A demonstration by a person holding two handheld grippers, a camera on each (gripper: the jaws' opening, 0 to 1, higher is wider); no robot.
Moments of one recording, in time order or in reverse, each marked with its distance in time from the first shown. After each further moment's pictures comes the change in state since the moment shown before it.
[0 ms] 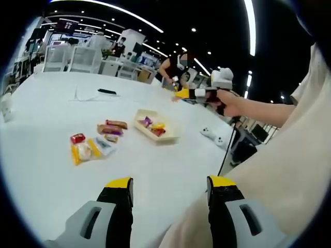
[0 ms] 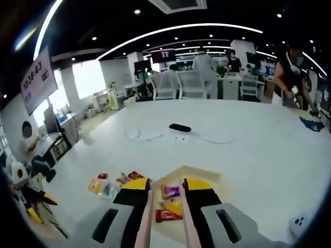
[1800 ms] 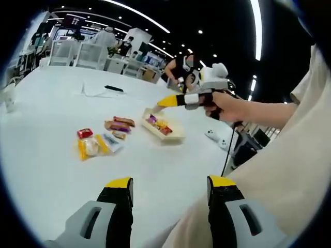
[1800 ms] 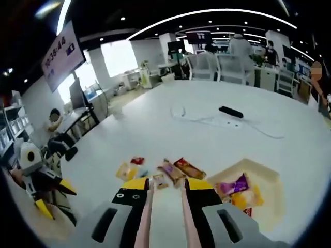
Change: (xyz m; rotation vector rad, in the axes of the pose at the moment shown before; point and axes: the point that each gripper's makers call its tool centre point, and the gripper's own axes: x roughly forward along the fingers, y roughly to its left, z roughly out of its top) left arm -0.002 0.020 -0.003 -0.049 -0.007 0.020; right arm 0.062 0.108 -0.038 -0.114 0.165 0.271
